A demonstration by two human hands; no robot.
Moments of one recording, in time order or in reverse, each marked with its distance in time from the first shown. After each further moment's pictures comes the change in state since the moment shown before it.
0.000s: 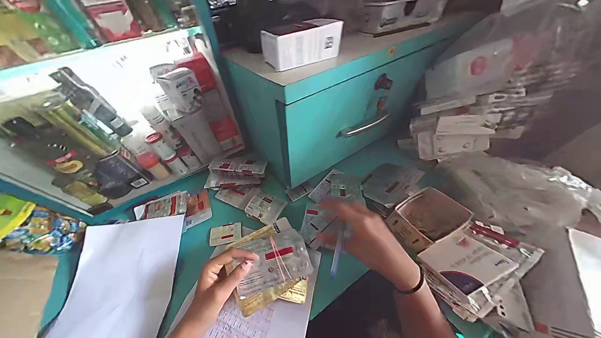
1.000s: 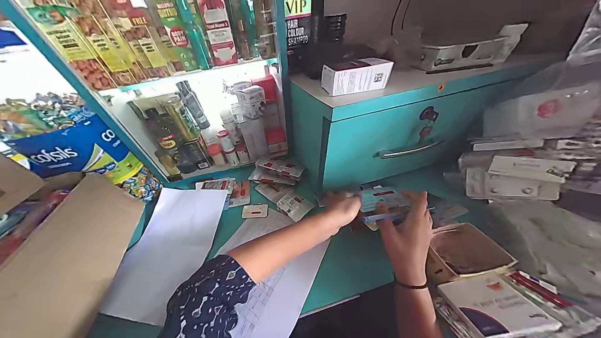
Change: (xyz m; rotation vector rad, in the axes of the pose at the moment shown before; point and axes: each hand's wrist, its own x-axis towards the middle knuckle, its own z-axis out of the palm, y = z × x) left_hand 0.163 0.061 0.148 0.266 -0.109 -0.715; right_hand 0.017 0.023 0.004 -0.001 0.496 0.266
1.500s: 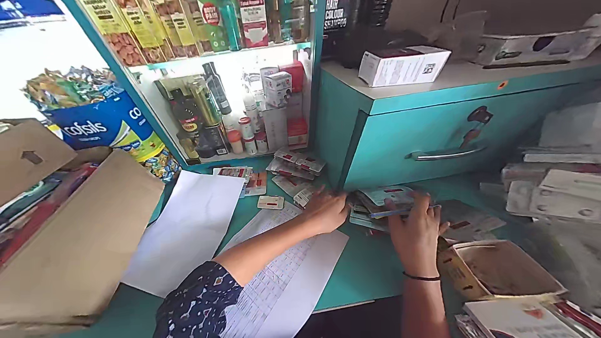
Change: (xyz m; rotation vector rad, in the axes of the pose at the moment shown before) left_hand 0.005 -0.059 -0.051 0.717 0.013 0.357; right_hand 0.011 -0.003 0.022 -0.201 -0.200 0.022
